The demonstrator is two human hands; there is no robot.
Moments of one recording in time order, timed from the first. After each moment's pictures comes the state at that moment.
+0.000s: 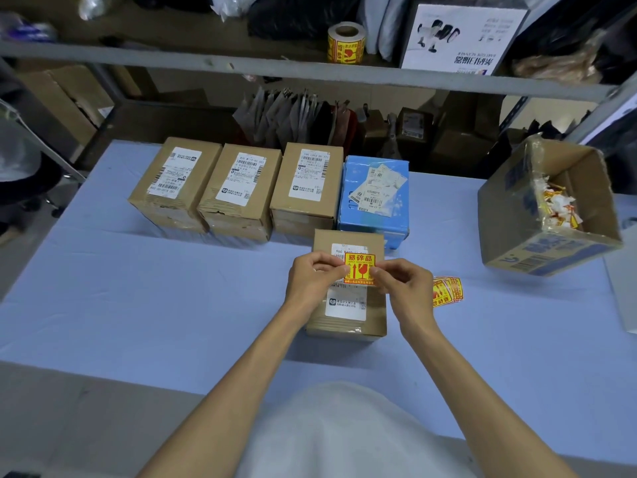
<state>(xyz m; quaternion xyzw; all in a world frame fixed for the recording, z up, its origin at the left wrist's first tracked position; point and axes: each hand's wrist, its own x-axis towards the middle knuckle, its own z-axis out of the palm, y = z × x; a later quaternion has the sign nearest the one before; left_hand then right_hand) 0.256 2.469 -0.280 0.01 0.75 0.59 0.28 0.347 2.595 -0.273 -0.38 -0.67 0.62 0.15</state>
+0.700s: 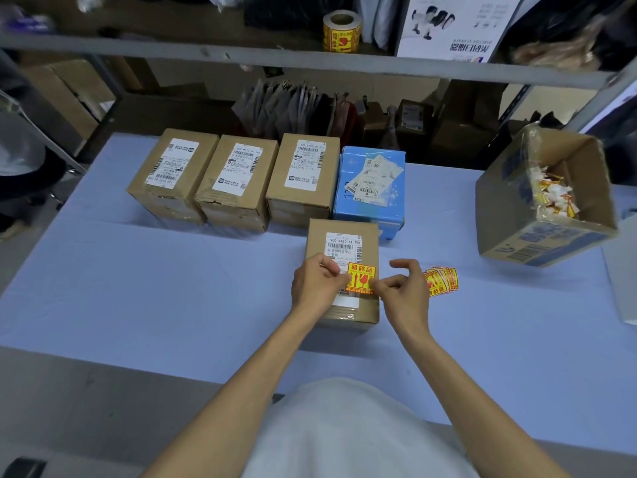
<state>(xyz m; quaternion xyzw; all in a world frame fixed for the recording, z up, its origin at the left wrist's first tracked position) 0.285 2.480 -0.293 0.02 0.85 0.46 0.26 0.372 2.596 -0.295 -0.42 -0.72 0.54 0.11</state>
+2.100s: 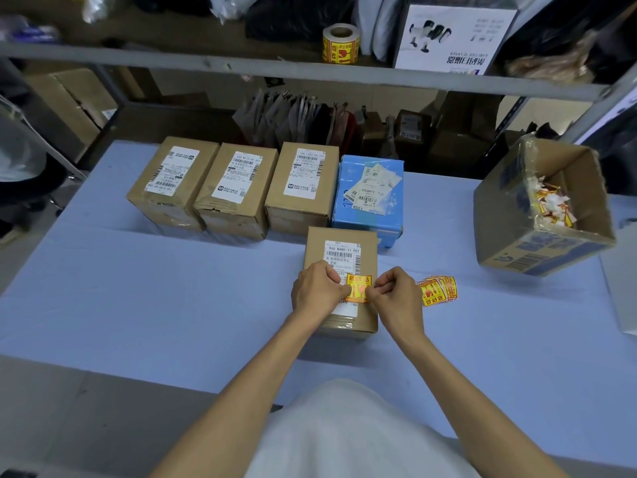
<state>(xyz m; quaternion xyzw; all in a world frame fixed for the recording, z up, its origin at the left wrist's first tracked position) 0.279 2.489 -0.290 0.07 0.91 0.33 0.24 0.360 2.601 -0.308 -0.39 -0.80 0.45 0.08</state>
